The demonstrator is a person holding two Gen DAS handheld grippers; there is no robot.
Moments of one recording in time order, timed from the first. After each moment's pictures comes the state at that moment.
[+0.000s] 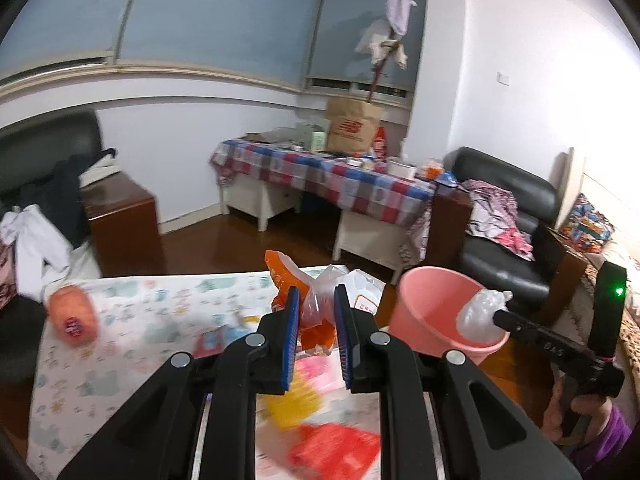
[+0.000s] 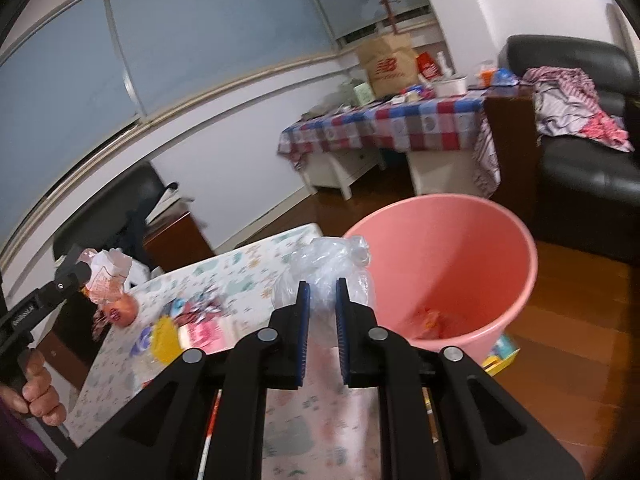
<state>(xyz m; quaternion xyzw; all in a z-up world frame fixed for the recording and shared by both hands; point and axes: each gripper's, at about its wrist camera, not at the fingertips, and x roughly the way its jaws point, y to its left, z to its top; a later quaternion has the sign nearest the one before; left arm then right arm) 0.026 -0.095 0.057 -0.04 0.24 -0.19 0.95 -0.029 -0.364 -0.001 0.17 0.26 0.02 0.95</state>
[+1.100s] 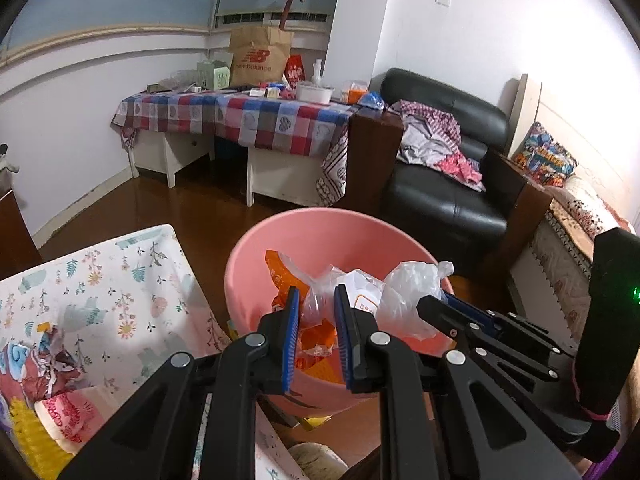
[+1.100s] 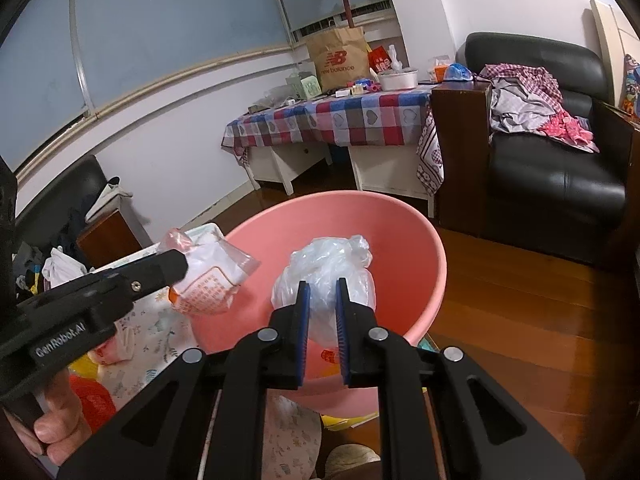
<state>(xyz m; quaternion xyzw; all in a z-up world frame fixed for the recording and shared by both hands) 0.102 -0.318 -0.020 0.02 0.33 -0.30 0.89 0.005 -0.435 -0.043 0.15 0.30 -0.05 0.94</state>
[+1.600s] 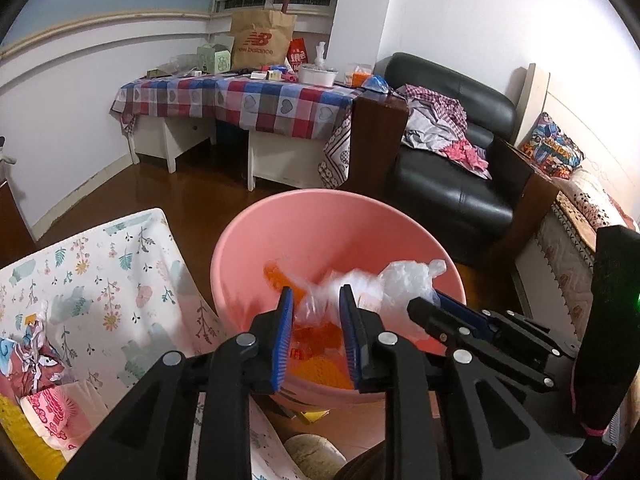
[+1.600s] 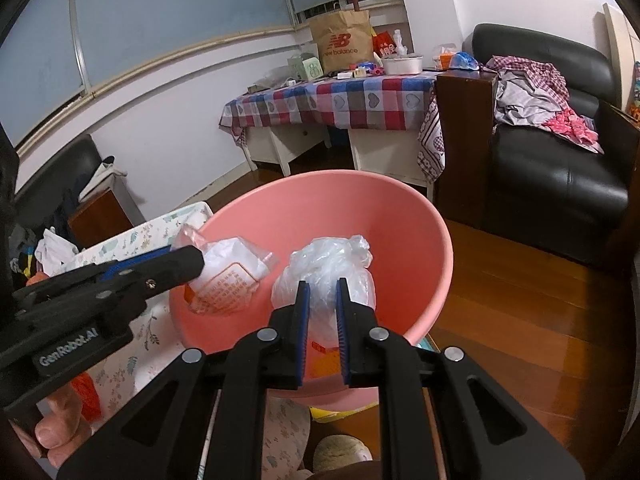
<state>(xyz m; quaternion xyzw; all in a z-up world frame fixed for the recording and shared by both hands) 0.114 -0.330 -0.033 0.03 0.36 -0.29 0.89 0.017 -0.431 -0.051 0.13 0.33 -0.04 0.94</state>
